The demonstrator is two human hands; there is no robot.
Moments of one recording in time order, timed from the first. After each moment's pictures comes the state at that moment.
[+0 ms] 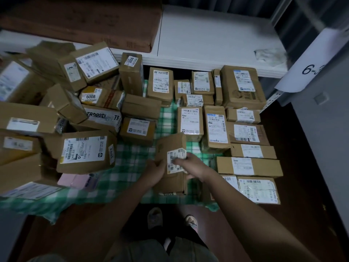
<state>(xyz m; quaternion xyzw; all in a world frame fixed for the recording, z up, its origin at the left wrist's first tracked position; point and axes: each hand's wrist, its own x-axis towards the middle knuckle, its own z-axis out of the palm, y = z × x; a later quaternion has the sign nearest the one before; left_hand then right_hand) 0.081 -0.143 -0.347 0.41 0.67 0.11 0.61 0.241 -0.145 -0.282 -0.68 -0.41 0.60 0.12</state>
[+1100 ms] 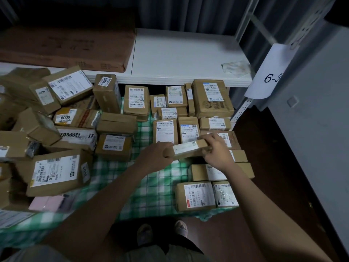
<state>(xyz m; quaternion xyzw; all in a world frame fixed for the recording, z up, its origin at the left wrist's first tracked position) 0.160 -0.104 -0.225 0.78 0.51 0.07 0.34 0.388 -0.137 -0.248 -0.71 -0.64 0.21 0.19</state>
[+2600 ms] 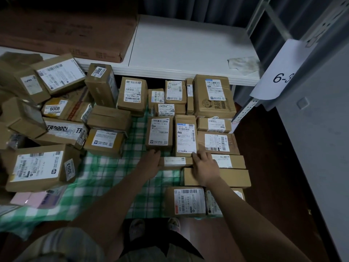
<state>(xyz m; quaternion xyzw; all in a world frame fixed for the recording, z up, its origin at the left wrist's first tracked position) 0.190 -0.087 -0.329 0.77 0.56 -0.06 0.30 0.401 -0.136 -0.314 -0.70 -0.69 0.16 -0.12</state>
